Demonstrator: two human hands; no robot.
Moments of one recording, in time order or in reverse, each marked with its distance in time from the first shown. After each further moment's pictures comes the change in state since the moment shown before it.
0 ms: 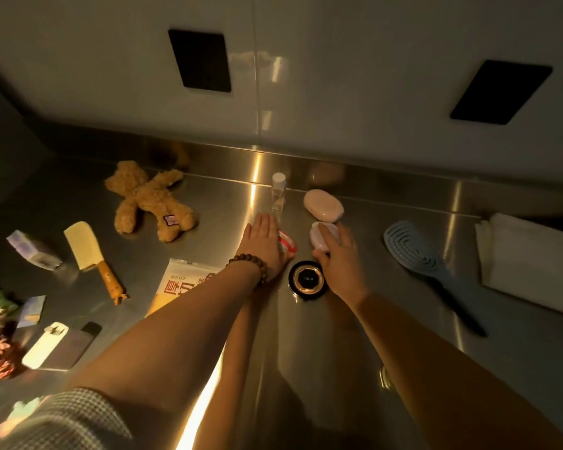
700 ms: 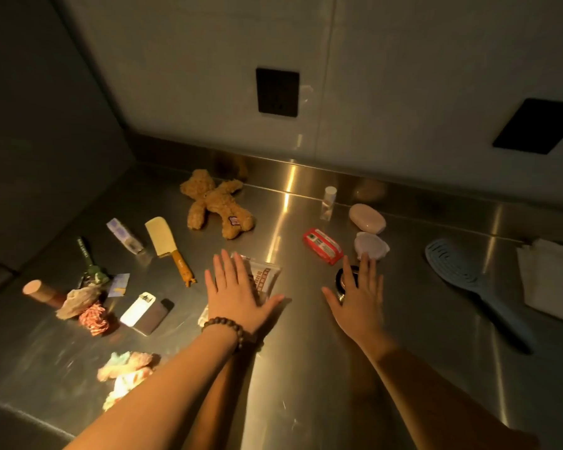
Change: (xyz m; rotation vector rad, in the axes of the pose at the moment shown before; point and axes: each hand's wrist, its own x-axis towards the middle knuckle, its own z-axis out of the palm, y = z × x) left_hand -0.145 -0.101 0.012 0.040 0.211 -0.341; right_hand -0.075 -0.046 0.032 -0.340 -0.014 -0.054
